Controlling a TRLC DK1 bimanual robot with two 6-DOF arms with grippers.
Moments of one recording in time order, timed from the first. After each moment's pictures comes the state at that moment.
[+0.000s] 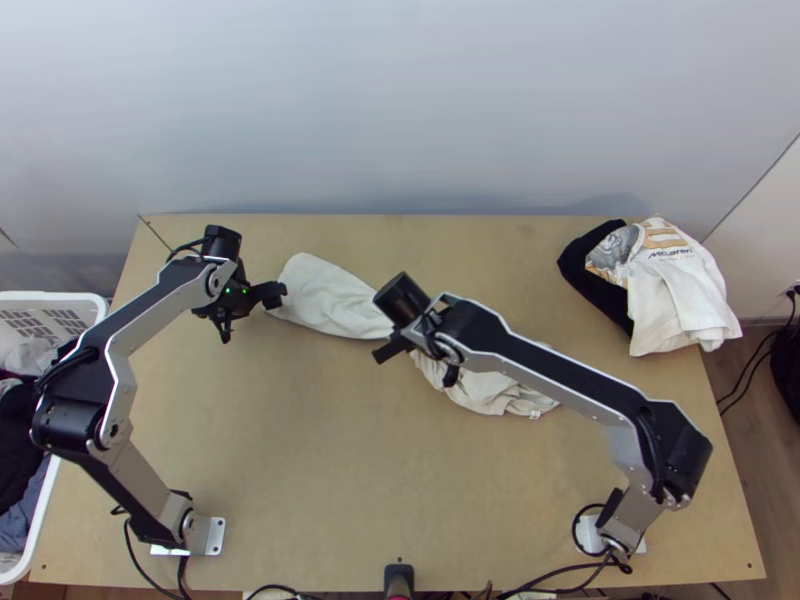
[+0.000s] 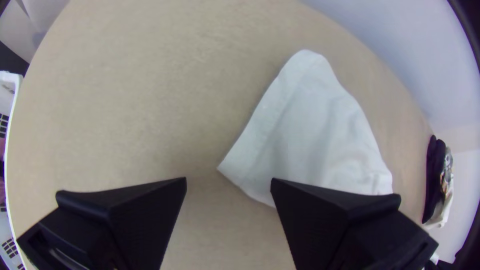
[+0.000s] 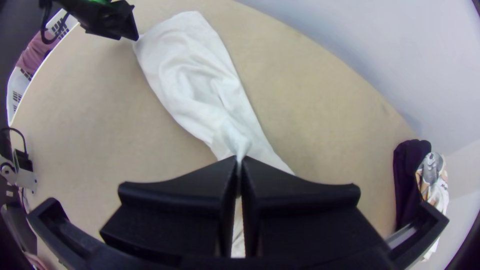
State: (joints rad) left arm -0.10 1.82 1.30 -0.61 0.05 -0.39; right arm 0.92 1.81 1.56 -0.74 0.32 0.25
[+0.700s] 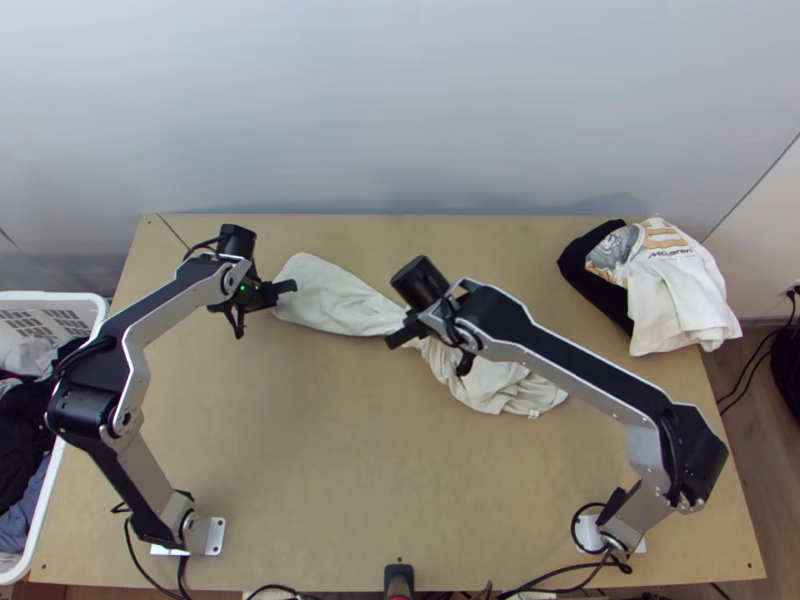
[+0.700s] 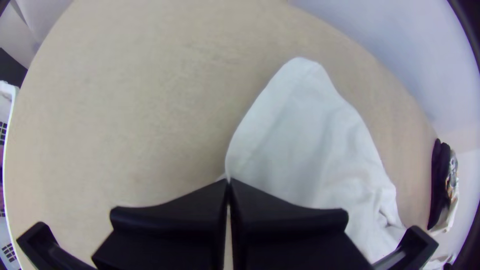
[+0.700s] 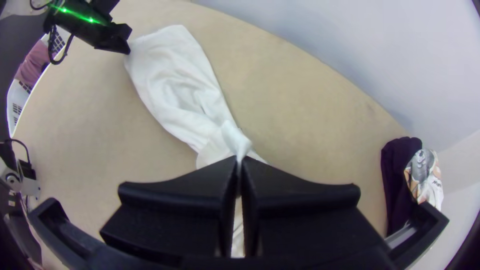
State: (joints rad) left arm -0.14 1.88 1.34 -0.55 -0.01 -0.41; right arm 0.87 1.76 1.59 -0.79 0.32 0.24
